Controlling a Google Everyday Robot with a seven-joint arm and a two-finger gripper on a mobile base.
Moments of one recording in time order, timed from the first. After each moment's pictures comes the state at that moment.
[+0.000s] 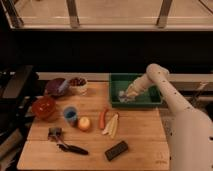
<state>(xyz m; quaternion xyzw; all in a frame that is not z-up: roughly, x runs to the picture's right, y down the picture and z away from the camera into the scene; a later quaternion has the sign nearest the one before) 0.180 0.039 0.949 -0.26 -0.25 0.09 0.93</state>
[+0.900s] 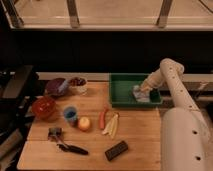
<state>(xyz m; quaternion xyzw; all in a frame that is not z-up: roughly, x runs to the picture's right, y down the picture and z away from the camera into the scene) 0.279 -0.002 0.971 -0.23 -0.18 0.11 0.95</state>
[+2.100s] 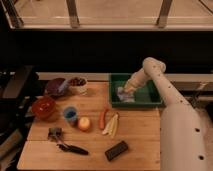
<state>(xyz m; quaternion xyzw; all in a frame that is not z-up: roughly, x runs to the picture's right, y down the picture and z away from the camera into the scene) 0.183 0.007 0.953 -0.26 -0.23 0.05 0.94</state>
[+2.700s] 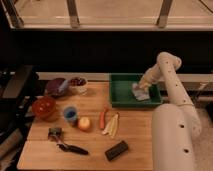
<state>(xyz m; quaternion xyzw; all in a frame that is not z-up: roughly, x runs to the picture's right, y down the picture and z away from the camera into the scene) 0.275 -0.024 0.956 -0.25 -0.17 0.06 0.95</state>
